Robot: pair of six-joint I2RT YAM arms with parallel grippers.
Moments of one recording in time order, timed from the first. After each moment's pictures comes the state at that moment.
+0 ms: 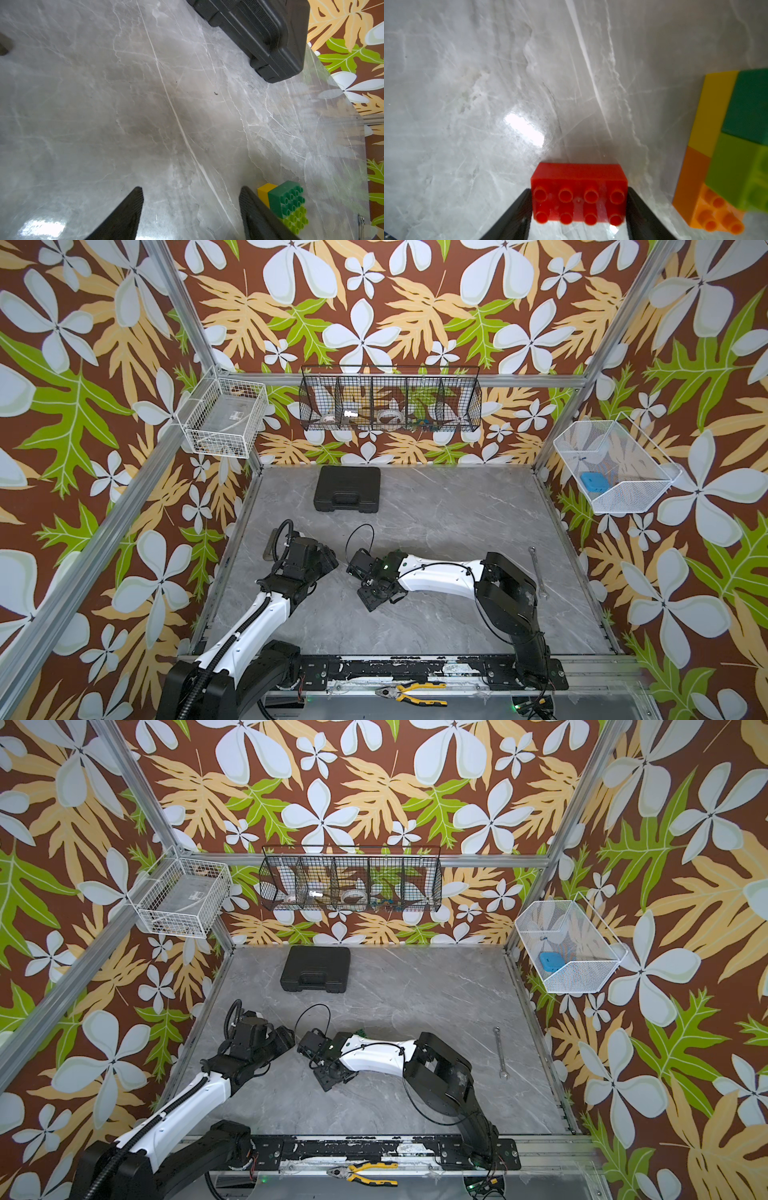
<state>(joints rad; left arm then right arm) -0.25 1.00 0.48 -0.27 -0.06 -0.80 1.11 2.05 1.49 -0.75 0.09 0.46</state>
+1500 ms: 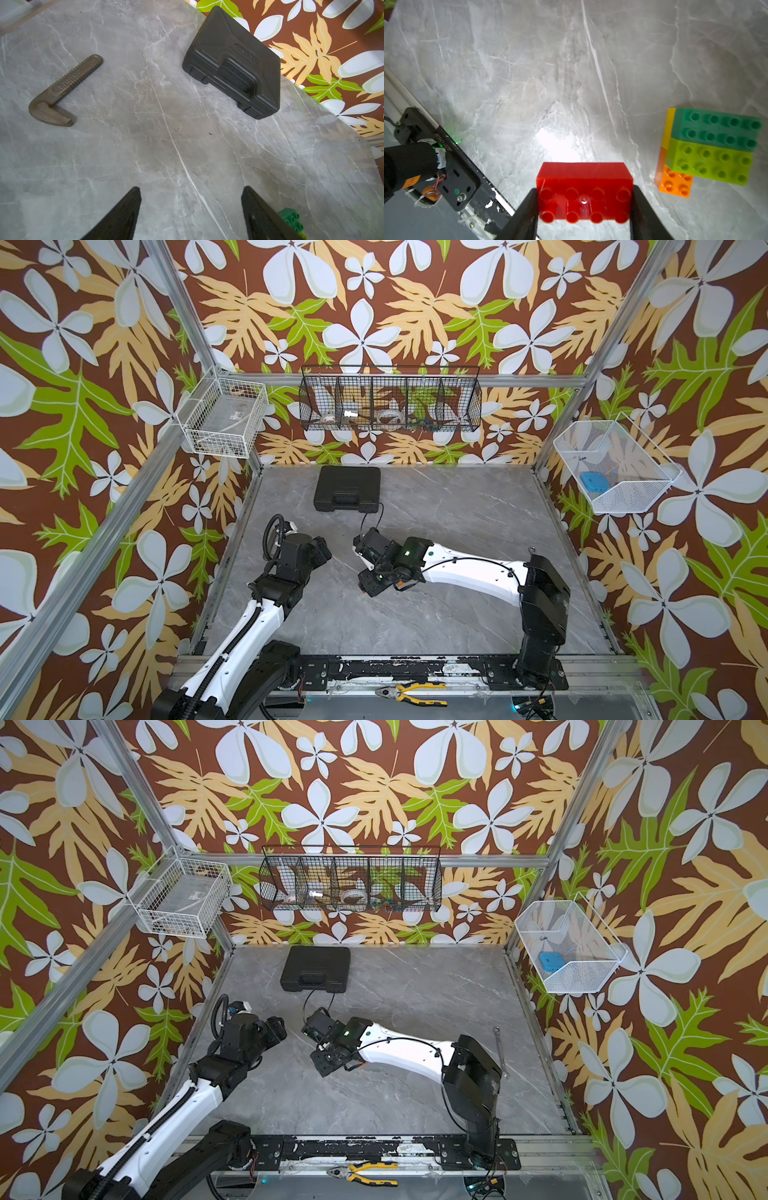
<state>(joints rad) -0.26 0.89 0.54 -0.29 -0.21 -0.70 1.06 1.82 1.49 -0.76 -0.05 0.42</state>
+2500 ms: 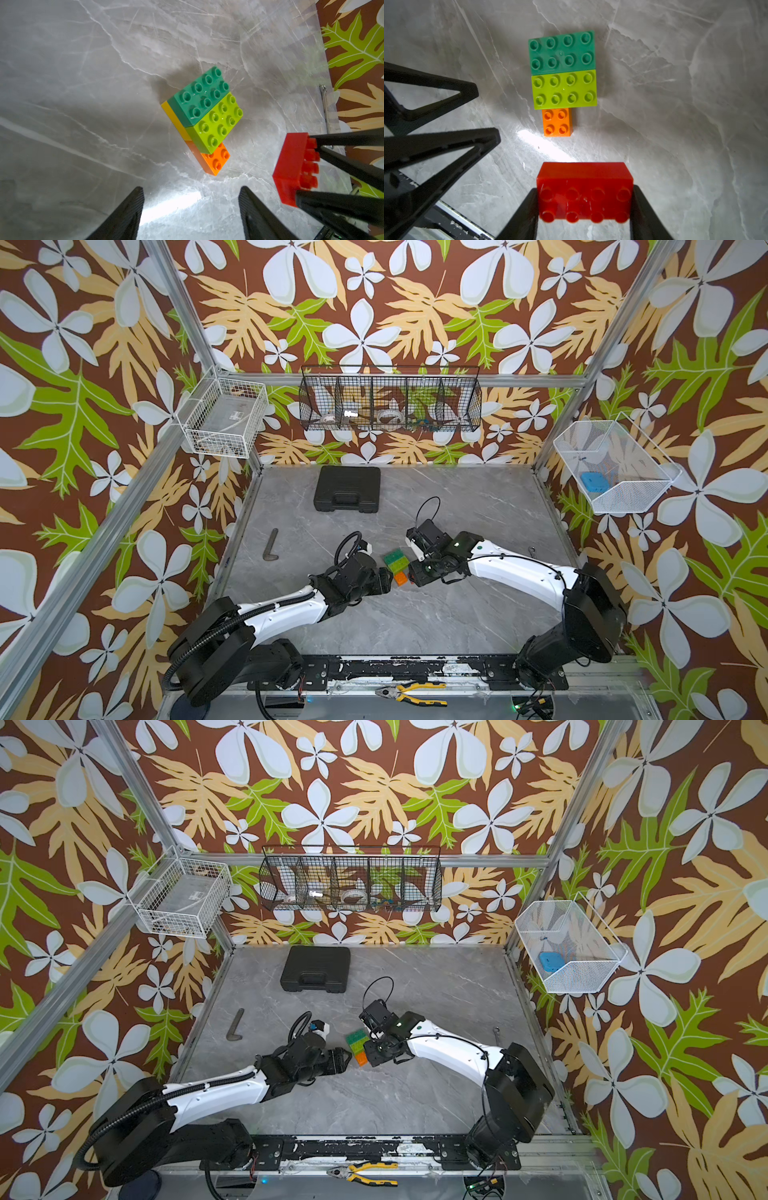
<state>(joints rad) -0.79 1.27 0.50 0.01 -0.07 -0.84 0.82 1.61 1.15 -0.74 -0.01 0.34</state>
